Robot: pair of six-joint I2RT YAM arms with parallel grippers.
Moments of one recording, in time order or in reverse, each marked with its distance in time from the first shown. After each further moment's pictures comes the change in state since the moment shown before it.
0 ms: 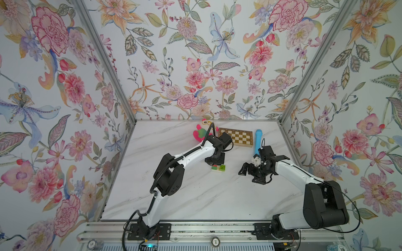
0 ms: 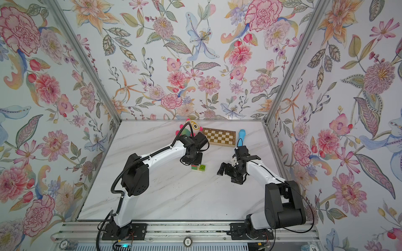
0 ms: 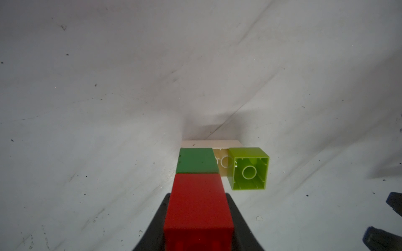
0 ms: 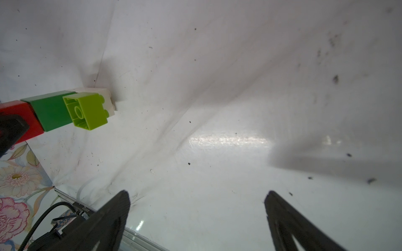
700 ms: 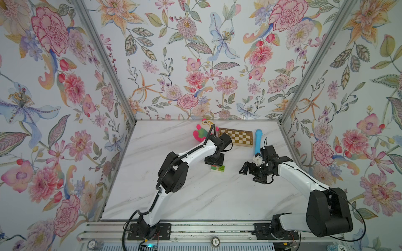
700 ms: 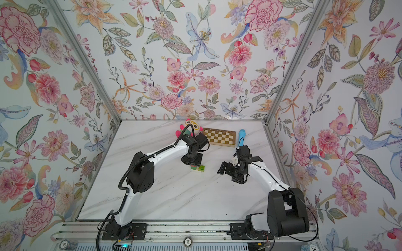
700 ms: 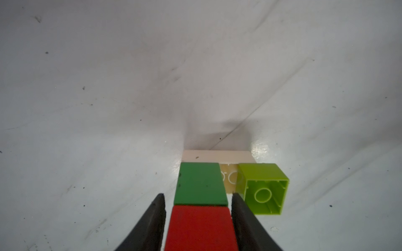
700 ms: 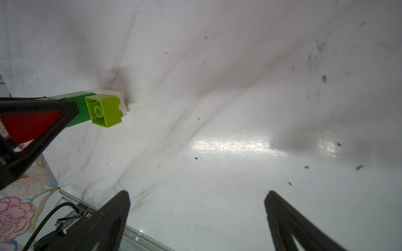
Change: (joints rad) left arm 0.020 0.083 0.091 -0.067 0.017 0.044; right arm 0.000 -0.075 -0.013 -0.008 0.004 0.019
